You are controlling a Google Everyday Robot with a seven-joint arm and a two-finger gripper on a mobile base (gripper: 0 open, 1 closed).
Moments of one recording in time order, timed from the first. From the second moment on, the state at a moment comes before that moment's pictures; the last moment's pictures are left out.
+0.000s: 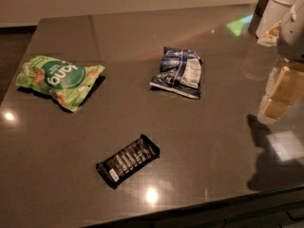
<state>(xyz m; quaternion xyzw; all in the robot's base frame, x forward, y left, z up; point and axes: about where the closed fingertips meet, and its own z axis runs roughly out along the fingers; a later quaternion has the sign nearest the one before) 0.438 -0.217 0.976 -0.60 0.78 -0.03 0.16</state>
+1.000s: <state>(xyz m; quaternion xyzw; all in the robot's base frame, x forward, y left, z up) 0.442 -0.174 0.979 -0.65 0.74 -0.01 0.18</state>
